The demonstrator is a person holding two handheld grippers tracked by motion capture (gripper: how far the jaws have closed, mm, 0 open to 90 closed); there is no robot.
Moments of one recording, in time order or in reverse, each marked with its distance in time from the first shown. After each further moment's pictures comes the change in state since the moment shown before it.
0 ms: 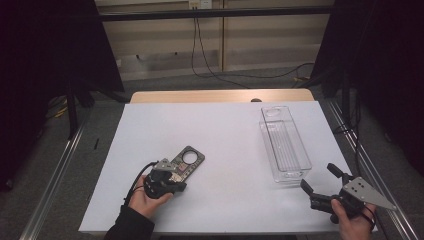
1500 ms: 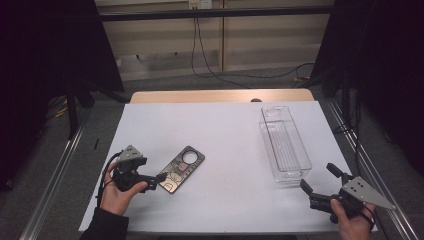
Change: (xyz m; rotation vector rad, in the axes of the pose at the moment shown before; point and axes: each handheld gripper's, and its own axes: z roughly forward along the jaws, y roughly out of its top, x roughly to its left) left arm 0.034 -0.002 -0.063 -0.193 0.224 -0.103; right arm 0.001 0.000 0.001 0.001 0.000 -0.001
